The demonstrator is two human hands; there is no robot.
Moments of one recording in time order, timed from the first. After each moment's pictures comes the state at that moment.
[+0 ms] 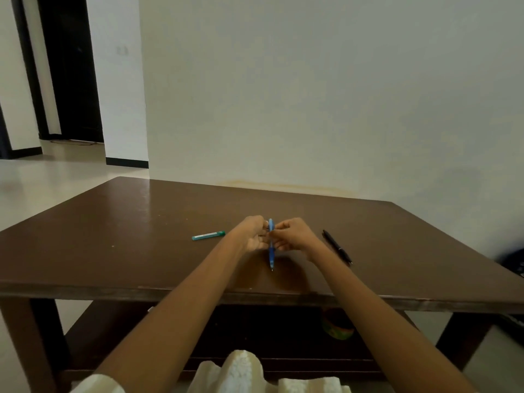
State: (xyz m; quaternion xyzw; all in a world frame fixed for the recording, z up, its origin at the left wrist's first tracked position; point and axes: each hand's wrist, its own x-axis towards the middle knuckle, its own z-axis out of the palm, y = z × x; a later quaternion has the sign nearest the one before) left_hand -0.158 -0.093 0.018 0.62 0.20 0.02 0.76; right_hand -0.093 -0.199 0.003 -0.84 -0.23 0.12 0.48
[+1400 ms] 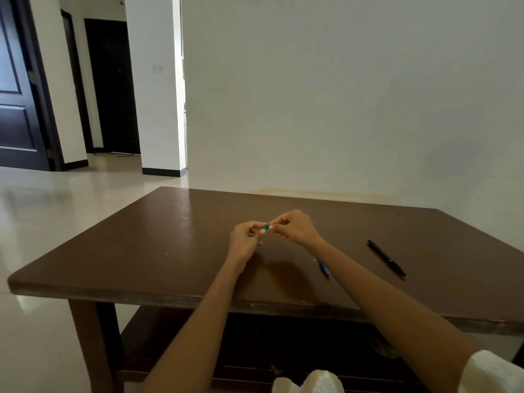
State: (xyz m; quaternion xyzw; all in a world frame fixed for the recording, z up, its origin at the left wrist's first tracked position) left_hand -0.187 0.014 -0.033 0.77 0.11 0.32 0.54; right_hand -0.105 -0.106 0.011 -0.83 -0.38 -0.03 0.41
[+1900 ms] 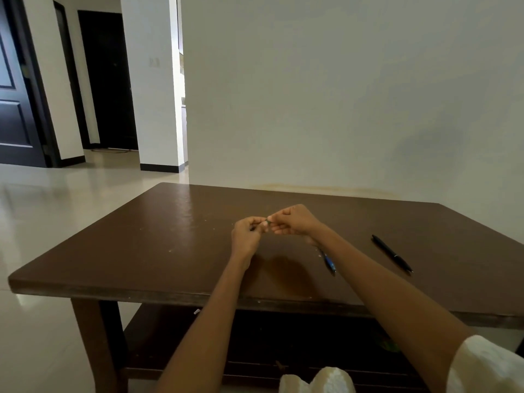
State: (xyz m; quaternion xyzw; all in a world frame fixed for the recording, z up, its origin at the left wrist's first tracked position) left_hand -0.186 0.014 -0.034 0.74 0.12 0.35 0.57; right_hand -0.103 -0.097 0.017 -0.74 -0.31 0.18 0.56
